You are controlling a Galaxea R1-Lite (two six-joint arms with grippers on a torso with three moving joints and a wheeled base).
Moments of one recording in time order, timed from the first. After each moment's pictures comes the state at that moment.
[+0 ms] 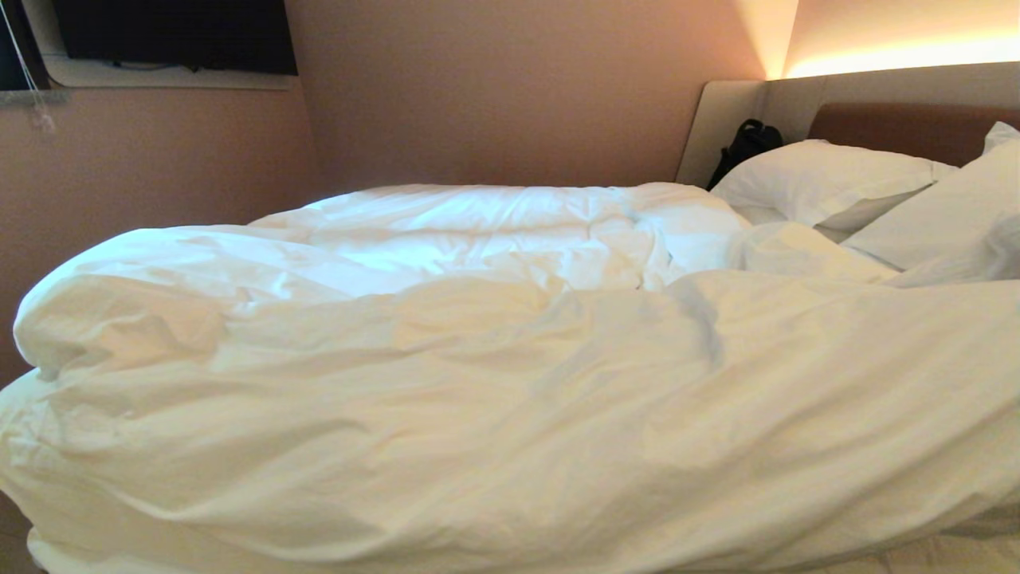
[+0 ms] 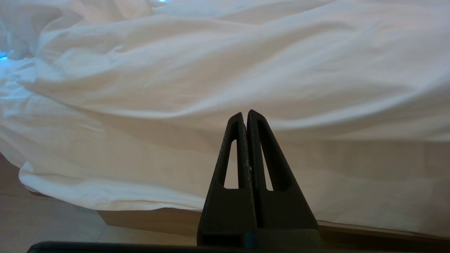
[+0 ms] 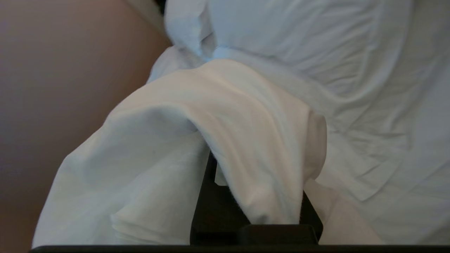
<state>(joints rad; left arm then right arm) 0.00 0.00 0.00 0.01 -0.01 0.01 -1.17 1.17 -1.12 0.09 0.56 0.66</state>
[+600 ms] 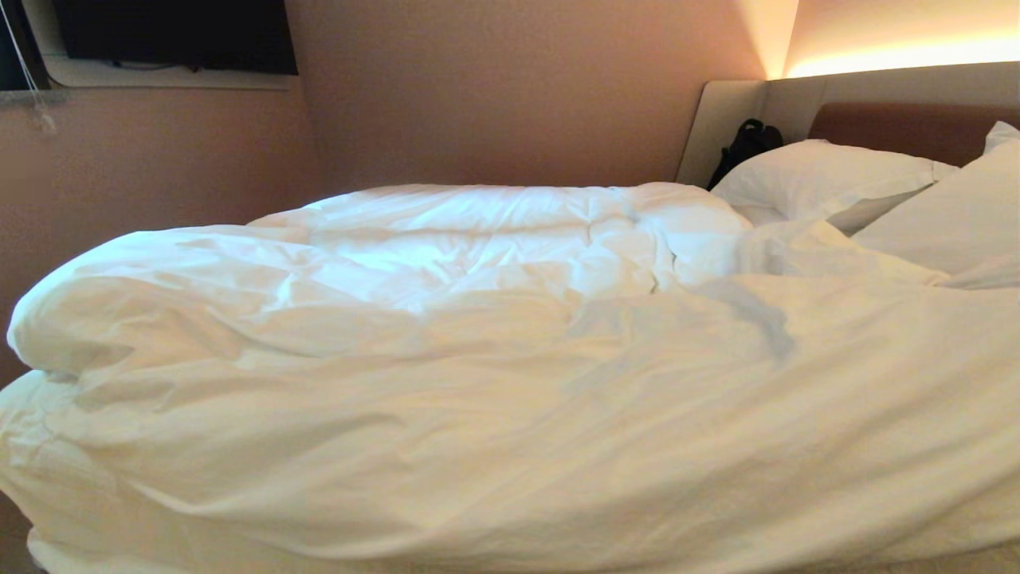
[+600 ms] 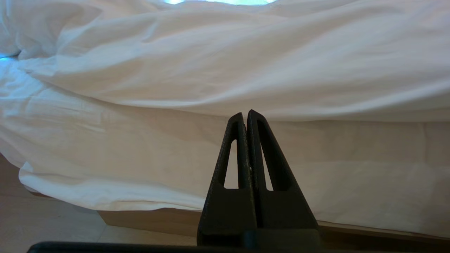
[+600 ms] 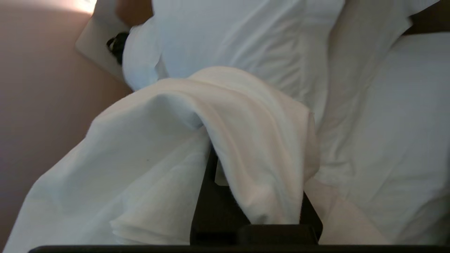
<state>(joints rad) 0.00 0.00 0.00 0.01 -0.01 0.01 -1.25 1.24 -1.20 0.09 0.40 0.67</state>
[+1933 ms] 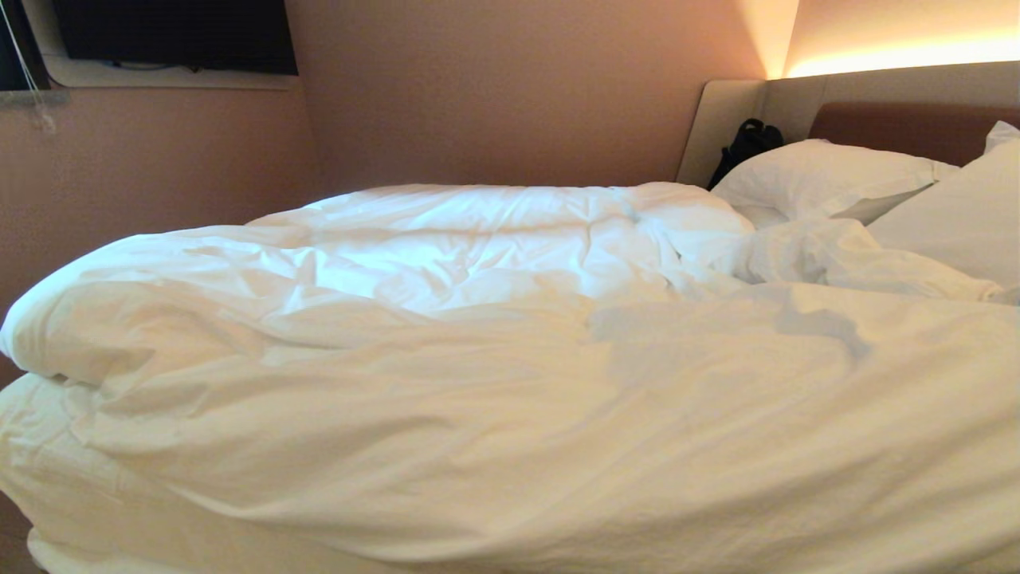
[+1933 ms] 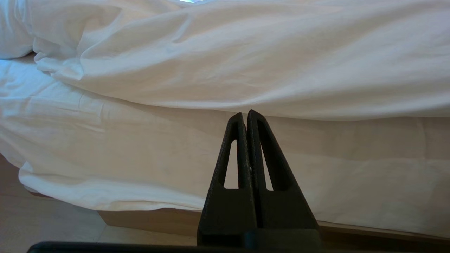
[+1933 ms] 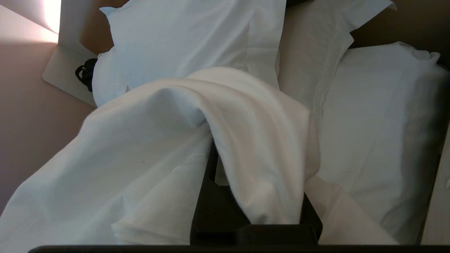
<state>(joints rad) 0.00 0.00 0.00 0.01 -0.01 0.01 -1.39 1.37 -1.26 0.09 0.41 0.67</state>
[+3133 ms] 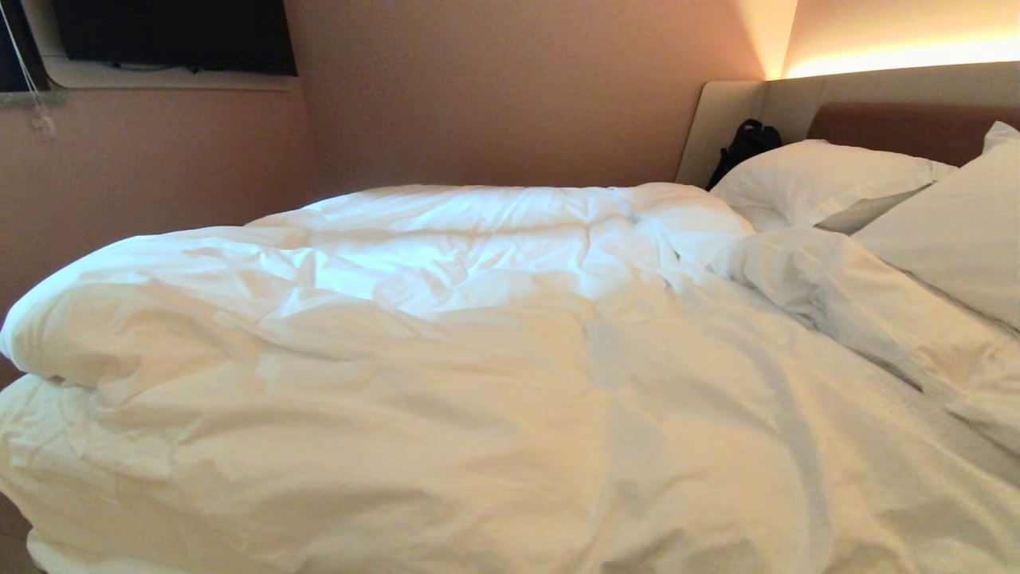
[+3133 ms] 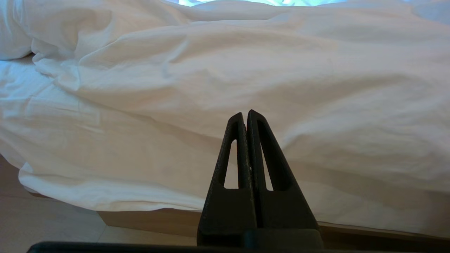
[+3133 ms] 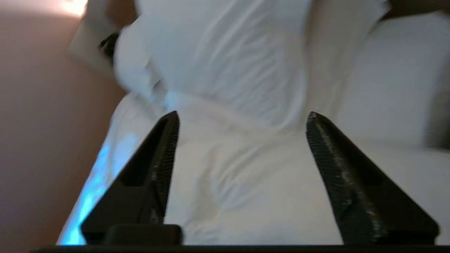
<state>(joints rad) 0.00 0.00 0.00 0.01 -0.01 0.01 -1.36 1.22 -1.18 0.16 0.54 0.65</state>
